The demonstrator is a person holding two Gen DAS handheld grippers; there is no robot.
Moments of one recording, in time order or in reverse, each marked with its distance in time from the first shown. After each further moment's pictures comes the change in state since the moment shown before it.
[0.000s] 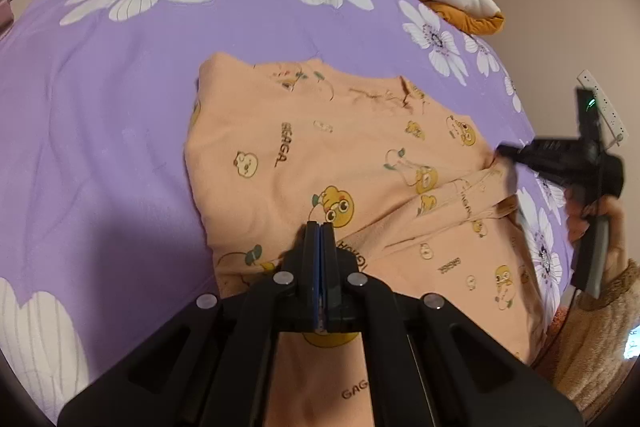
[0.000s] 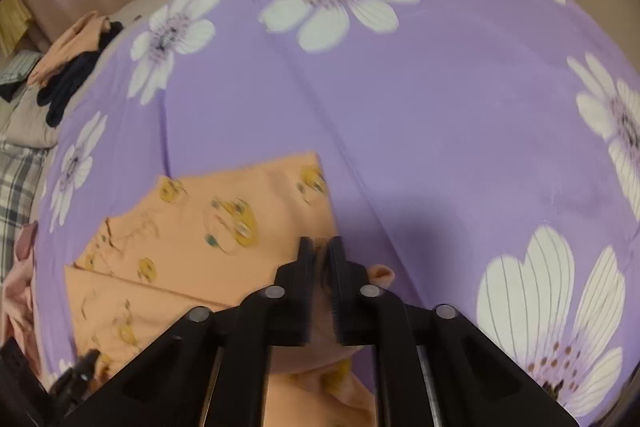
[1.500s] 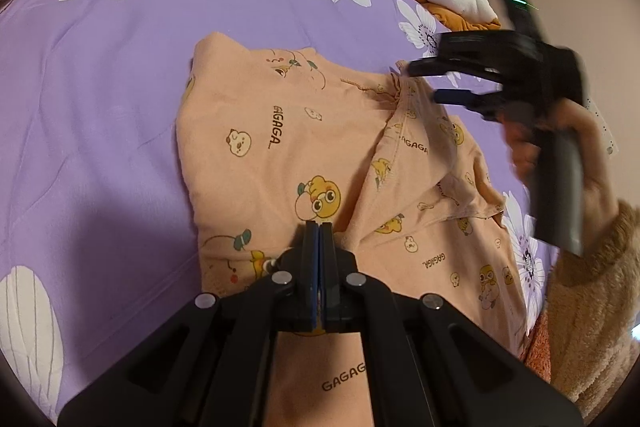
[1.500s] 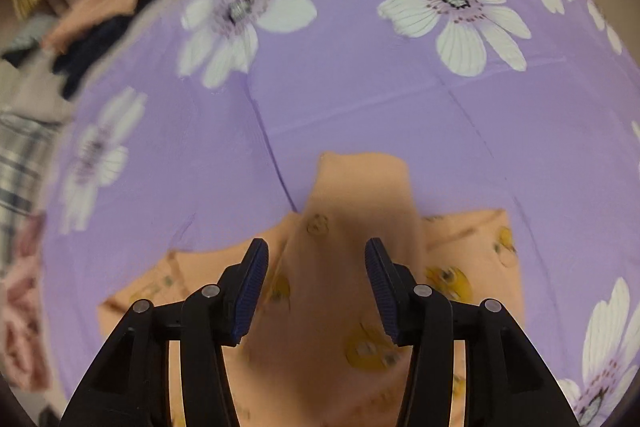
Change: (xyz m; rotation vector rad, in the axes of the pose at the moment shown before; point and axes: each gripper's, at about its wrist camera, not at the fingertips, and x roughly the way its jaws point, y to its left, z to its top) left arm -0.003 -0.004 -0.006 -0.046 0.016 -0.053; right arm 0.055 0.131 0.033 -0.104 0.072 -0.029
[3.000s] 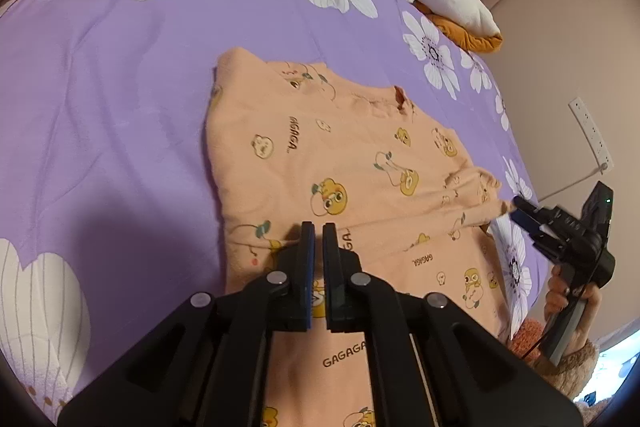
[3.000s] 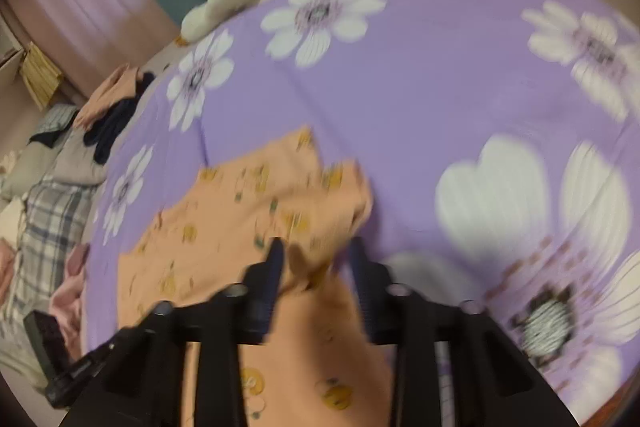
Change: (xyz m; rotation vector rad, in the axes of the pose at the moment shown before) left arm -0.023 0.008 0.003 -0.057 -0.006 -0.010; right arm -0.100 -0.169 -0.123 0.246 -0.212 0.191
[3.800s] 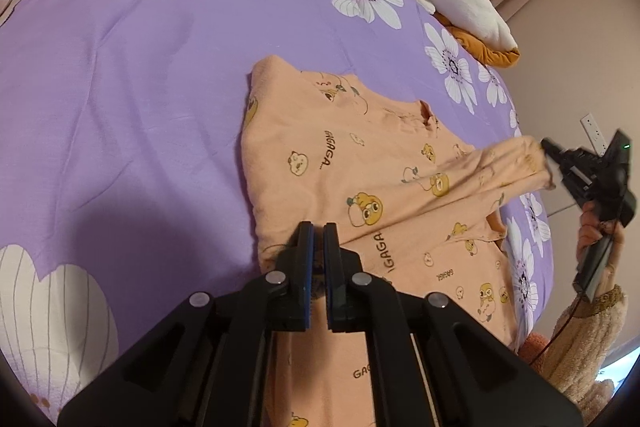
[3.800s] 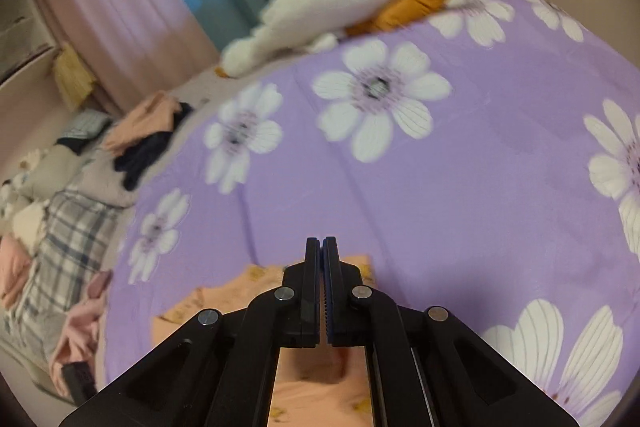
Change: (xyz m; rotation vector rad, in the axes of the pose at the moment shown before) left arm 0.001 0.016 0.007 -0.043 -0.013 0.037; right arm 0.021 0.035 0.084 -0.087 -0.052 0.079
